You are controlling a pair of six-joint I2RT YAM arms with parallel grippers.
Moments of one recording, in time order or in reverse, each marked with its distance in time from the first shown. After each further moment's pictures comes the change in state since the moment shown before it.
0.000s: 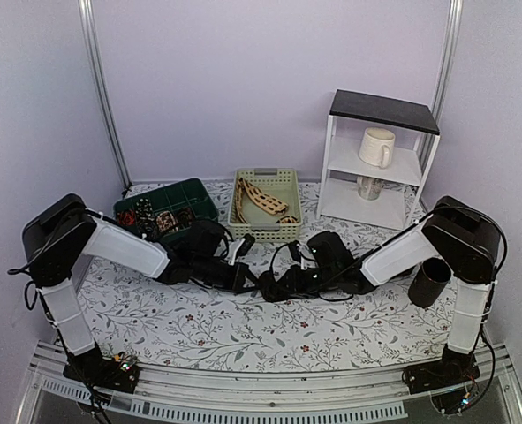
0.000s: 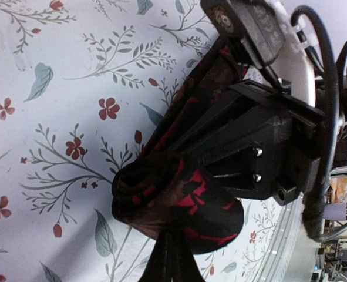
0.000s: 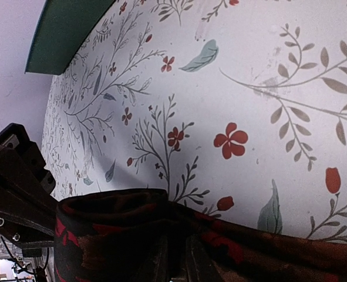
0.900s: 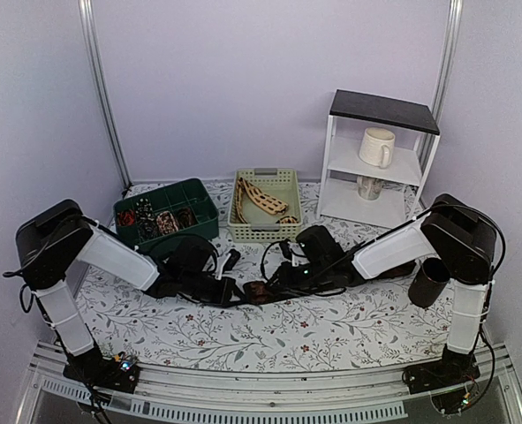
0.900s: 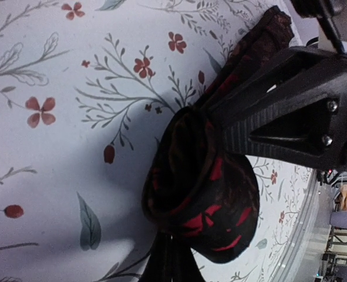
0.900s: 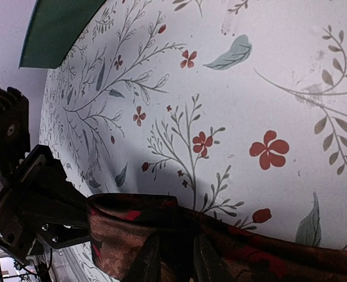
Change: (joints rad) left arm 0.005 -0.041 -0.165 0.051 -0.059 -0.050; right arm 0.023 0.021 0.117 -0.149 -0.010 0.012
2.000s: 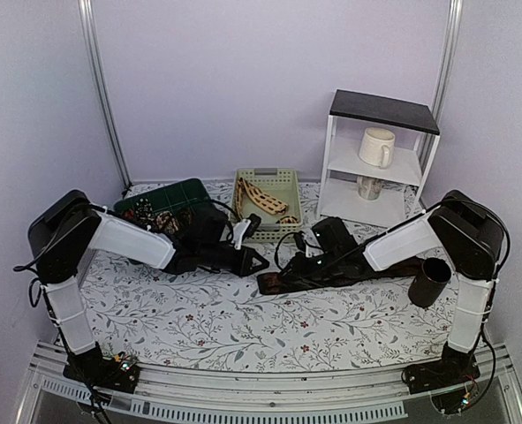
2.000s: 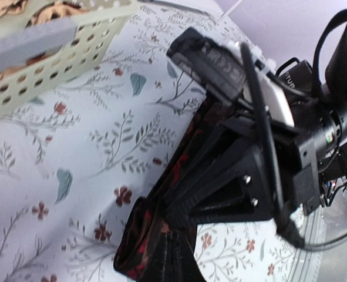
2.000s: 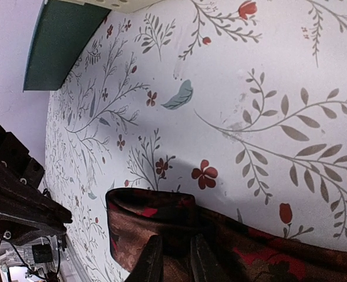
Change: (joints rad) left arm 0.021 0.090 0.280 0.007 -0.022 0.198; right arm -0.103 -0.031 -0.039 0.011 -0.060 -0.018
